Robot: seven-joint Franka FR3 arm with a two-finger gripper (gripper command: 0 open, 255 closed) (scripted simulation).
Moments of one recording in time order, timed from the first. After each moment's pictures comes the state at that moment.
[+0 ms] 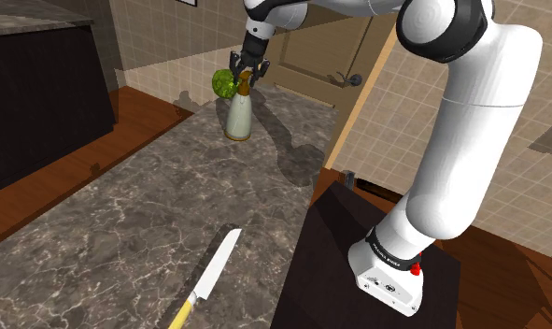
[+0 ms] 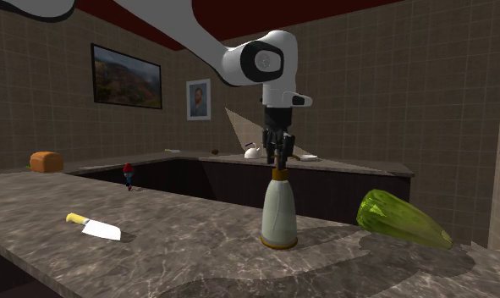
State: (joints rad) arm -0.11 0.35 -0.07 -1.63 0.18 2.04 0.15
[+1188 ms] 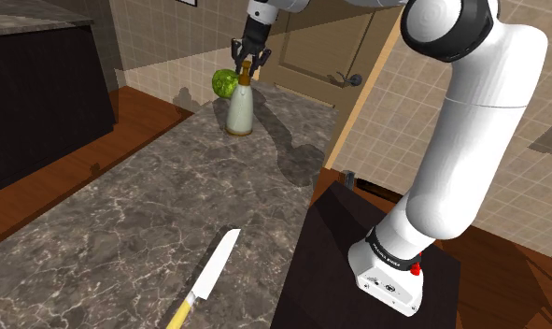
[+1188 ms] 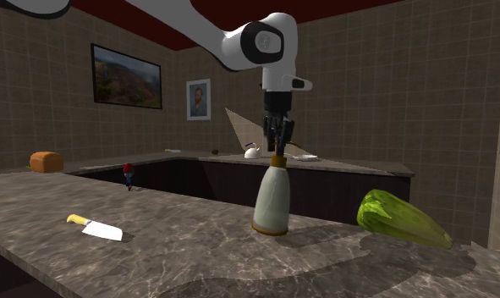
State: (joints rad) arm -0.11 0.33 -0.07 -1.55 0.17 1.95 0.16
